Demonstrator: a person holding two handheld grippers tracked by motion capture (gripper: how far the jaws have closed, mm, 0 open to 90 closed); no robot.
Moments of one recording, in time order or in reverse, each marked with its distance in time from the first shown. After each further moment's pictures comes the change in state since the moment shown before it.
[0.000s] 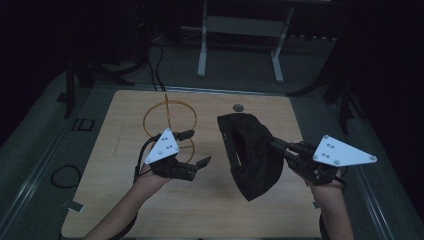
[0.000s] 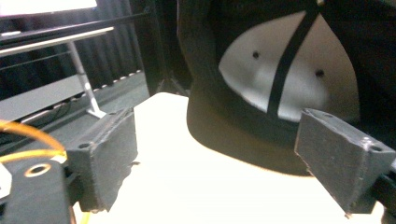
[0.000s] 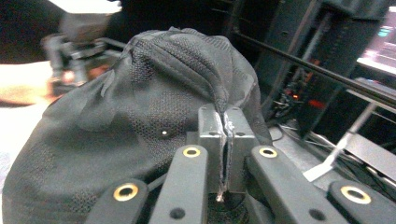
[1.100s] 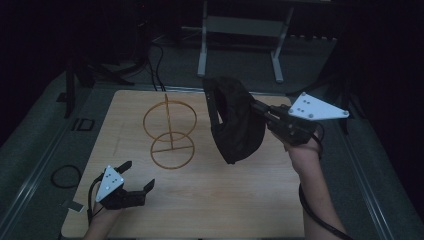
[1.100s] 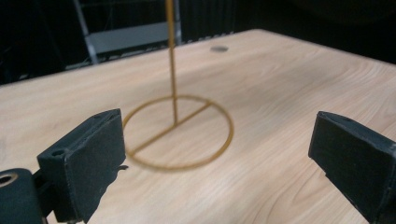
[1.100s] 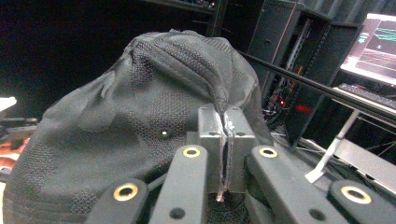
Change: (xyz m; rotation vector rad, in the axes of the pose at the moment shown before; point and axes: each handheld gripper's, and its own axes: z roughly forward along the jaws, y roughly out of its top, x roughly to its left) left arm 0.016 -0.140 -0.099 0.122 0.364 -0.180; right arm -0.030 0.045 0.066 -0.020 -0.054 0.029
